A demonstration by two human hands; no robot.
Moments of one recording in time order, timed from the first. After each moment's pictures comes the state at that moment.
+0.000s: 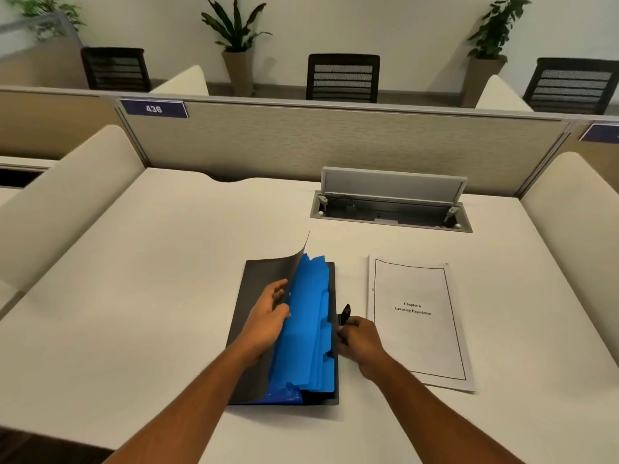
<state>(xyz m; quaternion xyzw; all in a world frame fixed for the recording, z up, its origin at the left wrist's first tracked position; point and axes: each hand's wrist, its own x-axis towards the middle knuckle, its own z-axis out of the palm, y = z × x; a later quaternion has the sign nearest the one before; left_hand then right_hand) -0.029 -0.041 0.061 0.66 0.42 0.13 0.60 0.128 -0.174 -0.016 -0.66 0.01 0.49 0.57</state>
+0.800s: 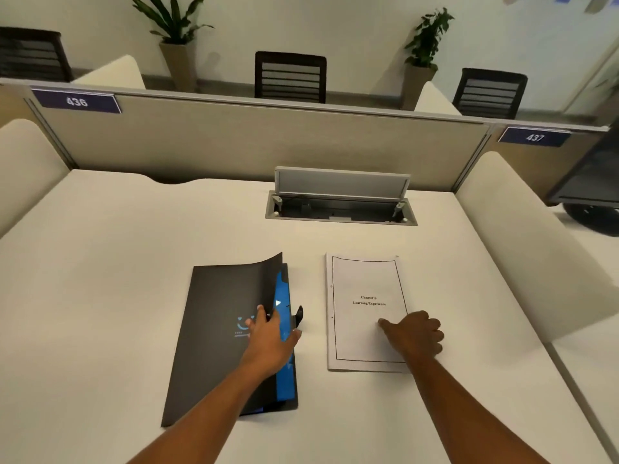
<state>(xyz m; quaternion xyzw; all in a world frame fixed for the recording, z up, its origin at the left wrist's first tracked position) 0.021 -0.084 -0.001 0.83 0.41 -0.07 0.37 0.233 -0.276 -0.005 -0.97 0.07 0.16 0.15</state>
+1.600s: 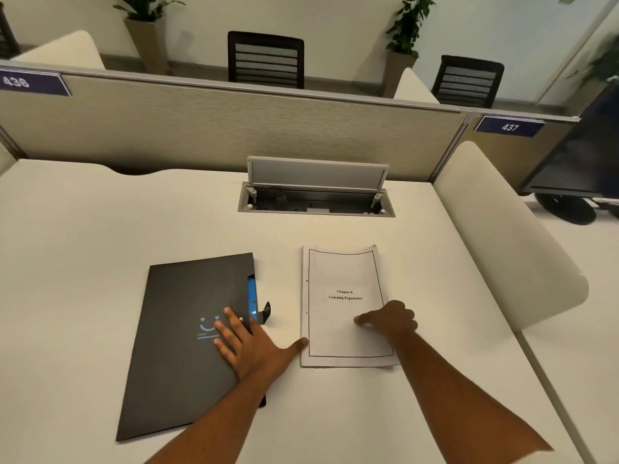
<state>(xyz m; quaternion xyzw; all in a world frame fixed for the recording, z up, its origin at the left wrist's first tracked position) 0.058 -0.129 -0.030 0.80 0.55 -0.09 0.21 0.265 -0.275 0.013 -0.94 0.08 0.28 0.16</state>
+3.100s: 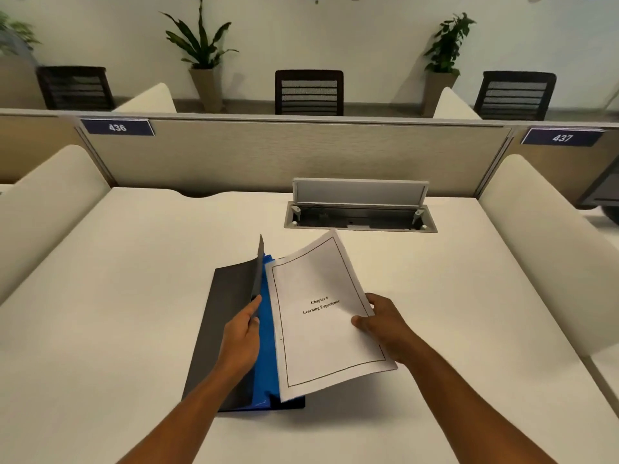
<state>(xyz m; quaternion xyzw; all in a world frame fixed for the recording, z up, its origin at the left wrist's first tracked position) -0.032 -0.046 0.033 0.72 0.46 0.18 0.49 0.195 -0.229 0.048 -0.75 -0.17 0.39 0.51</state>
